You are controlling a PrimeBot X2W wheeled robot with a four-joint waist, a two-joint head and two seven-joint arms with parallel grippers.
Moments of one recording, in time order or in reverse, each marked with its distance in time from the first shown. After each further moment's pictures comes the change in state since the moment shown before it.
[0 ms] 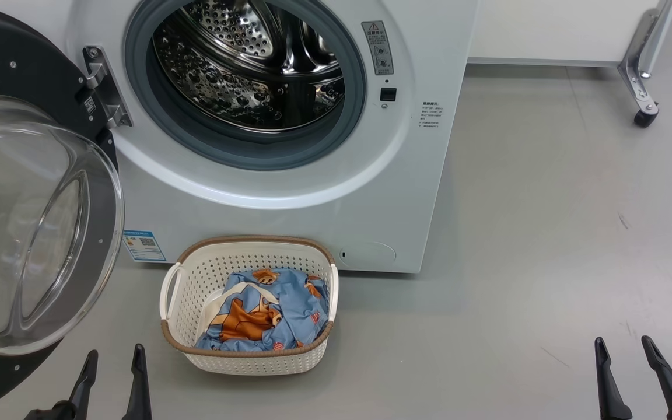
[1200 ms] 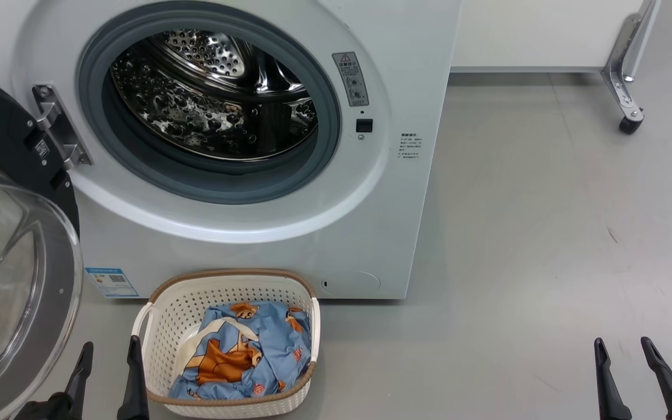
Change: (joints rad) left arm -0.026 -0.001 0.011 0.014 0.002 -0.001 0.000; right arm -0.001 -0.001 0.003 0.007 0.007 0.000 0.000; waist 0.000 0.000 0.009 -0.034
